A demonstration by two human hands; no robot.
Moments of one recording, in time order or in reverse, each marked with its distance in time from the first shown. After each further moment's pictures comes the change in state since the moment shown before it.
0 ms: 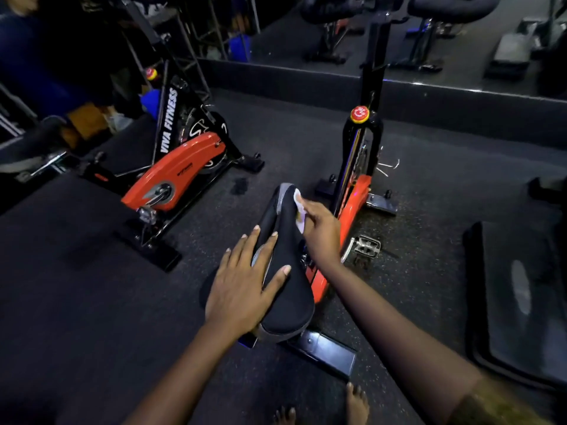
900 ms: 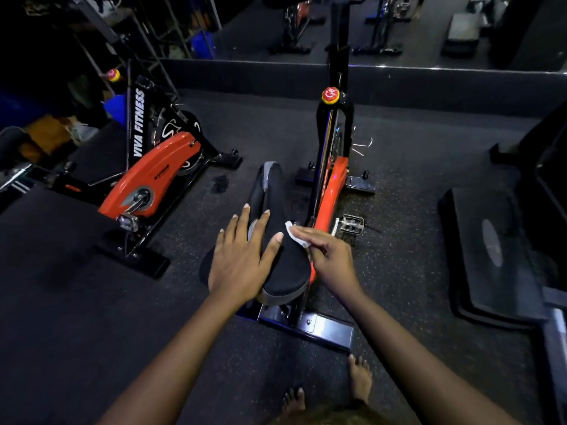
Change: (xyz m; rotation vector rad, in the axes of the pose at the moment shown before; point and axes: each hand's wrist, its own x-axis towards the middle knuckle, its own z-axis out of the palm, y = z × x) left_hand -0.002 0.001 -0.004 0.004 -0.034 0.015; right_hand -0.100 -0.023 -0.045 0.032 -0.129 0.093
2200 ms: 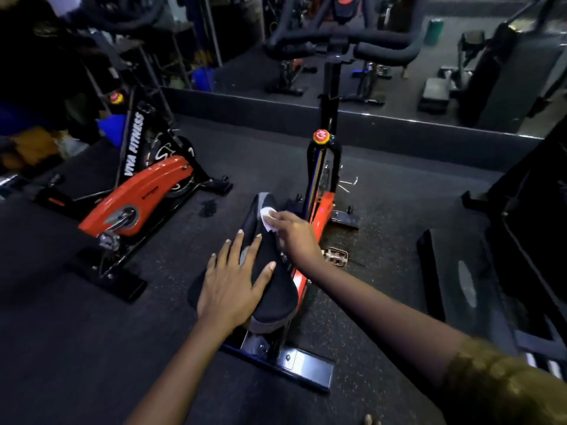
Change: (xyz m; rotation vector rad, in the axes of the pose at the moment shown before) left_hand 0.001 -0.004 0.008 0.034 0.109 0.045; right_hand 0.086 -0.010 0.016 -0.484 -0.118 -0.214
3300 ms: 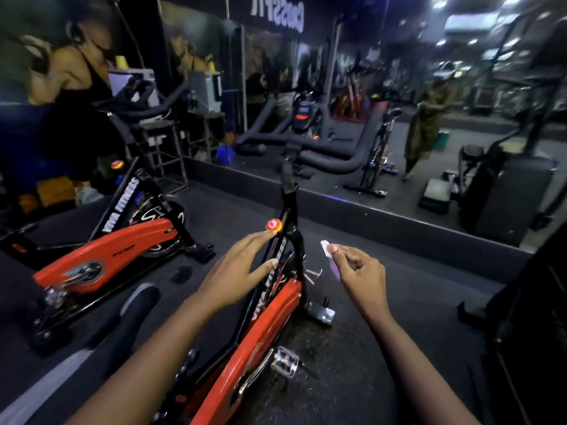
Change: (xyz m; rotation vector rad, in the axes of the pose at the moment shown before) left_hand 0.199 0.212 -0.031 -0.408 0.203 0.214; right_hand 0.061 0.172 -0.286 0.287 0.320 0.049
